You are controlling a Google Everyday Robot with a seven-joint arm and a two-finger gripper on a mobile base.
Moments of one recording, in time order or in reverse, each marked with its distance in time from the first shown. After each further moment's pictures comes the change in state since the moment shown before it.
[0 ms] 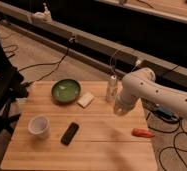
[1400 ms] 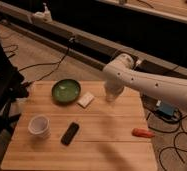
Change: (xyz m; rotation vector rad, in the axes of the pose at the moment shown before) arm 0.037 -0.101 -0.012 -0.019 0.184 -0.103
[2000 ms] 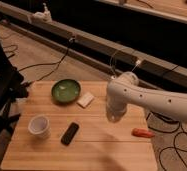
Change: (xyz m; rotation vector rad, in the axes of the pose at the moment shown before) arm -0.105 0.076 0.009 -0.067 -0.227 -0.019
